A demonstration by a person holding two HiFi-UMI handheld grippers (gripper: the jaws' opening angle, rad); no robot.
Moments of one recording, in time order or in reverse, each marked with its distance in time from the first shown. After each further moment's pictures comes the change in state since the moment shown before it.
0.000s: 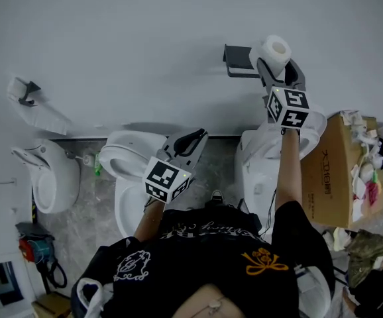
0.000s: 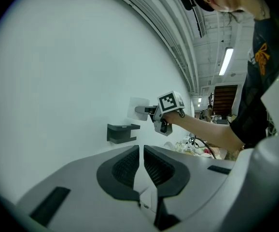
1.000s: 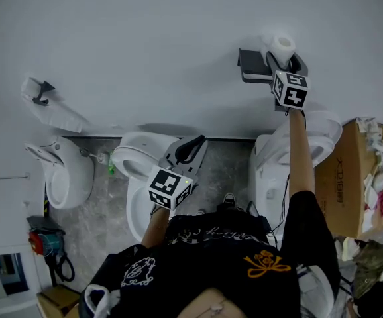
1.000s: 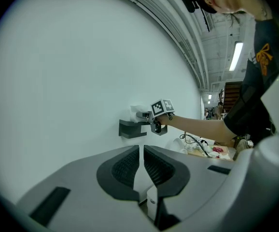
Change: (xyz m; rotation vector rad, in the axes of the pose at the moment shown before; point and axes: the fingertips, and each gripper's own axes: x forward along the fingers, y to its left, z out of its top) left arm -0.012 0.026 -0.014 -0.023 0.044 0.108; right arm 0.087 -0.031 -0.056 0.046 0.087 -0.060
